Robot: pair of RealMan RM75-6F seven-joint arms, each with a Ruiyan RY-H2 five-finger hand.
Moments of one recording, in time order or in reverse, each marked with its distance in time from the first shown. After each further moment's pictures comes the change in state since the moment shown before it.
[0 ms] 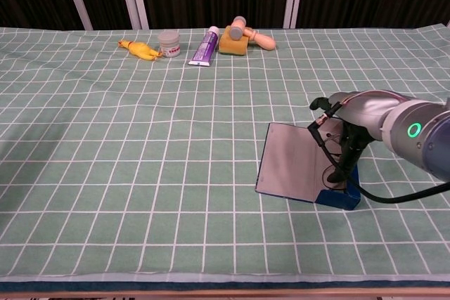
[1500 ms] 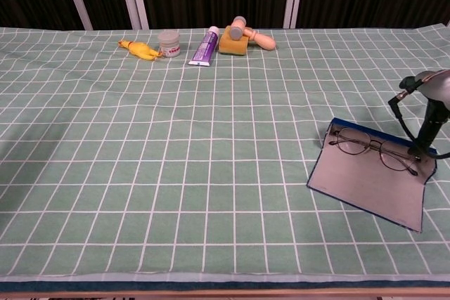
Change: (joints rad) left arm 0.005 -0.001 -0.001 -0.001 0.005 0.013 -0.004; right arm -0.092 0.086 0.089 0.219 0.090 -0.026 -0.064
